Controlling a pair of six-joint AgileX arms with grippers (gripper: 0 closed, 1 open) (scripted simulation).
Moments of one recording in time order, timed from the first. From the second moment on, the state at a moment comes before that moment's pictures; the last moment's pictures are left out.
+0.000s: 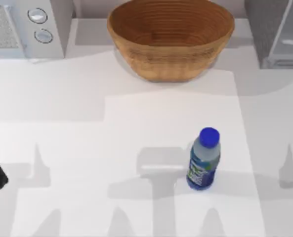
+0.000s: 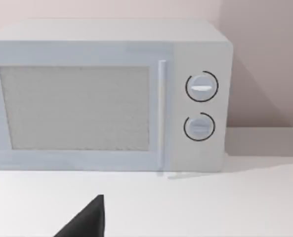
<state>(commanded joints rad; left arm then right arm) 0.00 0.00 0.00 0.00 0.00 0.00 0.00 0.00 0.00 0.00 0.00 0.00</state>
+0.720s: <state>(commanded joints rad) 0.00 0.00 0.00 0.00 0.00 0.00 0.19 0.56 0.00 0.52 -0.06 0.00</state>
